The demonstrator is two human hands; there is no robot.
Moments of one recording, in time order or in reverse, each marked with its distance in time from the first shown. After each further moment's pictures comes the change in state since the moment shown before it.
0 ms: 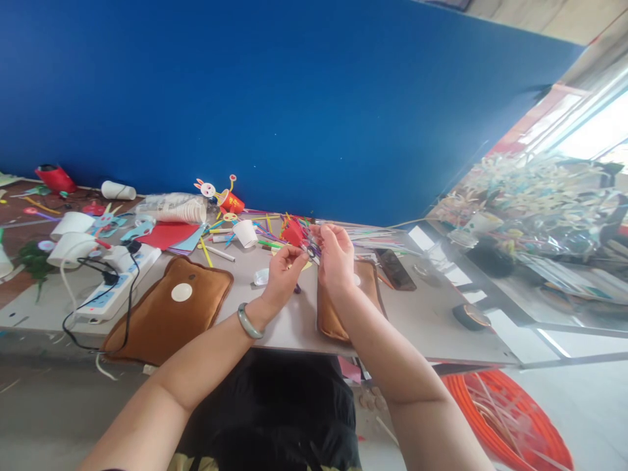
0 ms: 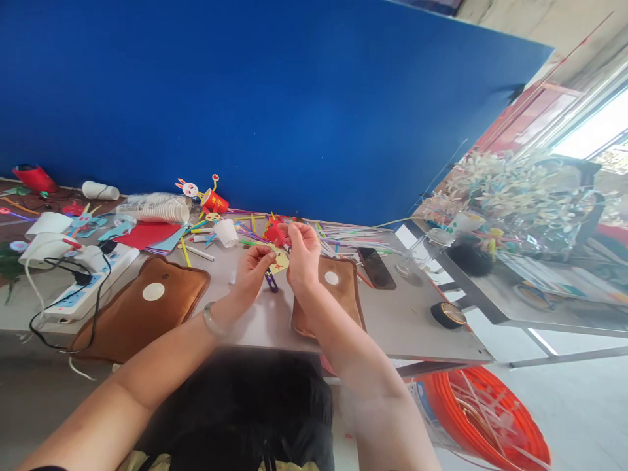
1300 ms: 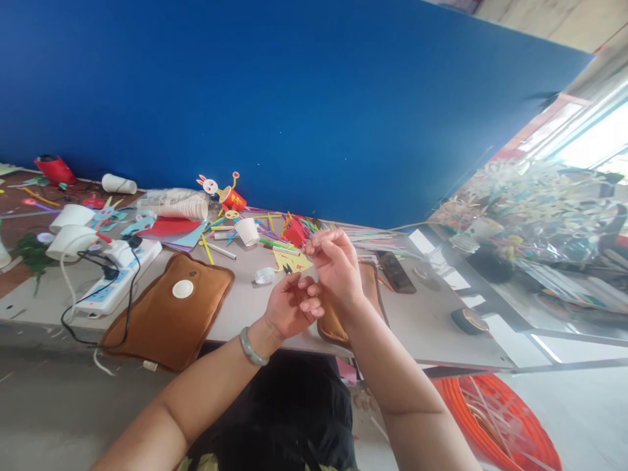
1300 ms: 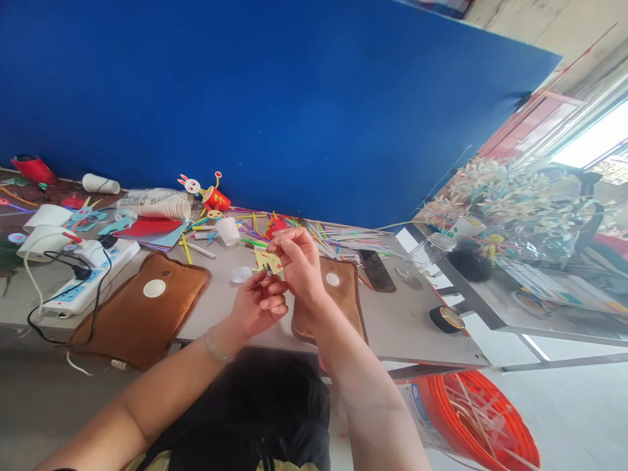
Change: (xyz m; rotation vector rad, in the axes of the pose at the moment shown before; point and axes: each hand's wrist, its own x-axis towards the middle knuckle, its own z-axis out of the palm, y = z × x) left_hand -0.050 0.020 -0.003 -1.060 -0.311 -0.775; right_hand -0.024 -0.024 -0.004 0.290 -0.422 -0.022
